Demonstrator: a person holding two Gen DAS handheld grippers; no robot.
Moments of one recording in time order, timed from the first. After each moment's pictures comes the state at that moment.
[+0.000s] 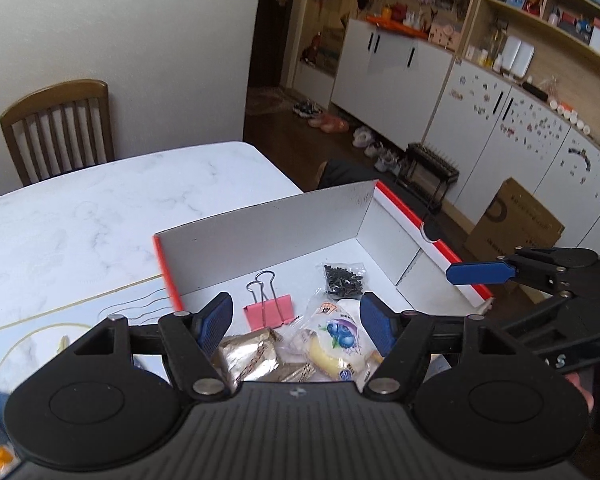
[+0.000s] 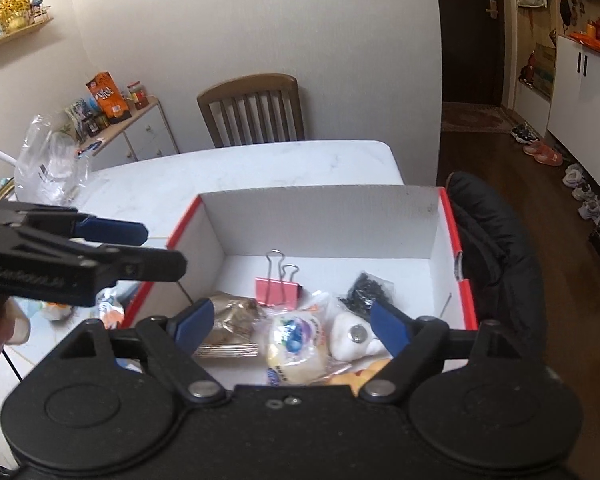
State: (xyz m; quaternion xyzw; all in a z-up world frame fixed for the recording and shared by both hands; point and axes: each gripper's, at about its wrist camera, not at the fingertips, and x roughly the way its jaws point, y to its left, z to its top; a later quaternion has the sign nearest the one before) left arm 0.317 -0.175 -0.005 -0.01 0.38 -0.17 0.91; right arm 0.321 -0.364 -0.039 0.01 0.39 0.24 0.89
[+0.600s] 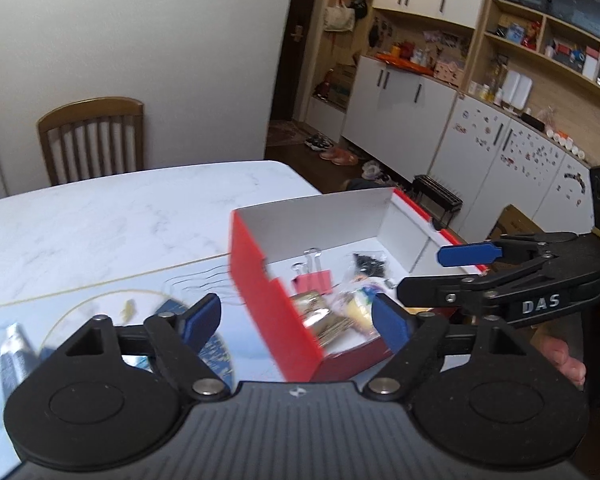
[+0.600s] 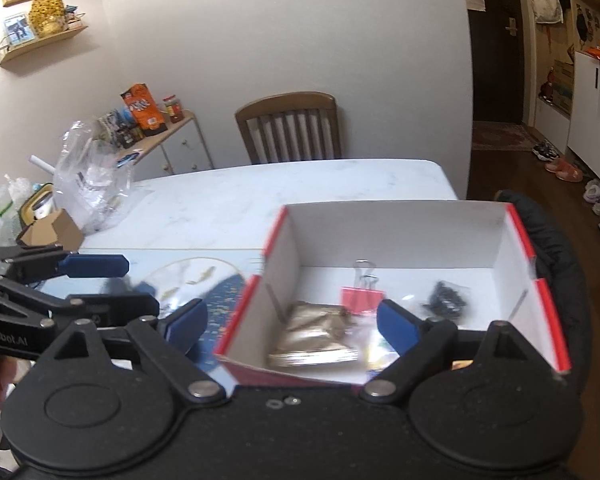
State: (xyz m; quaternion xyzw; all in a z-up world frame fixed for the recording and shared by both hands) left arm 0.229 -0.089 0.003 -0.03 0.33 -0.15 0.93; right arm 0.270 -0.297 -0.018 0.02 0.35 0.27 0.90
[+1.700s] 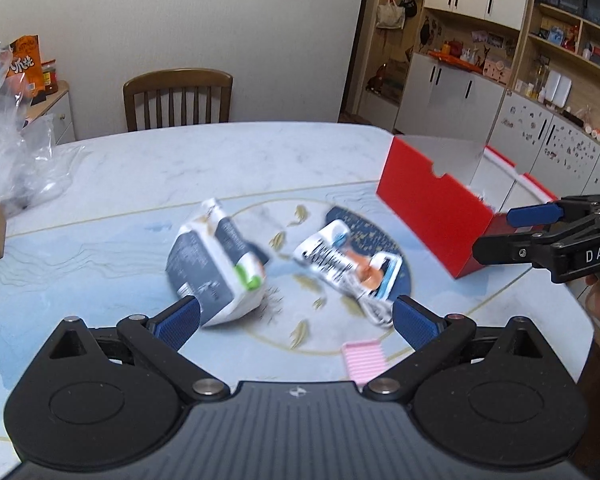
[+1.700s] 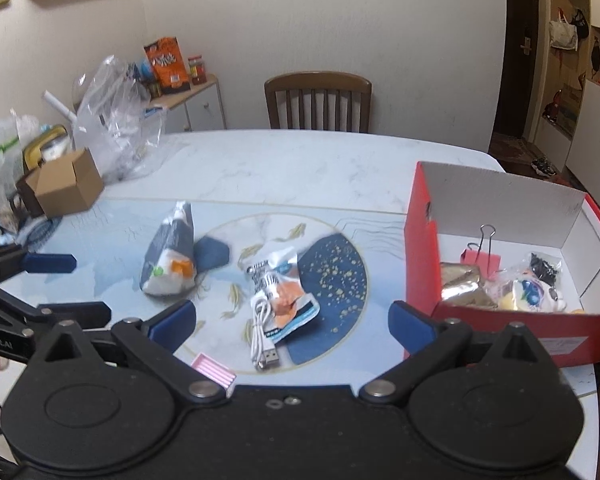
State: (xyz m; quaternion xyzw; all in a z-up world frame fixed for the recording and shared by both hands) left arm 0.132 0.098 -0.063 -0.03 0.35 -0.09 0.93; right arm 0.188 -0.132 -0.052 -0.05 0.36 0.24 0.90
